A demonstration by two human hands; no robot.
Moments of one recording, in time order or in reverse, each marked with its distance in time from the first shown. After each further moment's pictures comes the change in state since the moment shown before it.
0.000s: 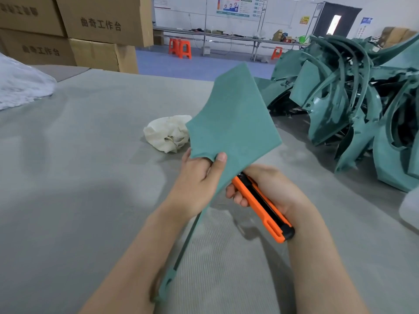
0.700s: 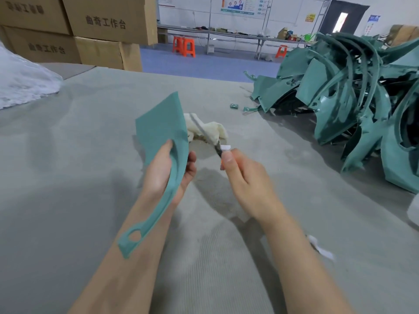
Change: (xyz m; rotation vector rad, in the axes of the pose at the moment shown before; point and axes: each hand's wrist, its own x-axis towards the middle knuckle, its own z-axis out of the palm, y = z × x) left_hand 0.019 -0.018 -0.030 -1.198 0.413 -0.767; right_hand 0.014 0.020 0.029 -0.742 0.319 -0.653
